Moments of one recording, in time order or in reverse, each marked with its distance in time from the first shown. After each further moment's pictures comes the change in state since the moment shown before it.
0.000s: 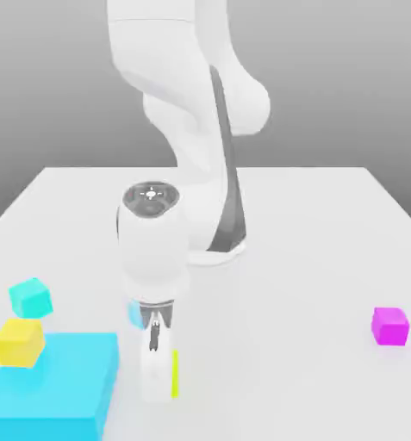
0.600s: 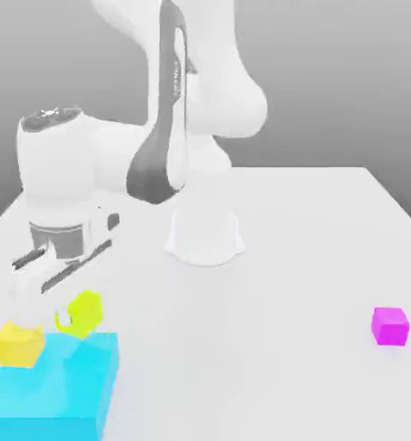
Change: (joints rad) arm -0.378 -0.348 -0.032 -0.034 0.237 -0.282 0.144
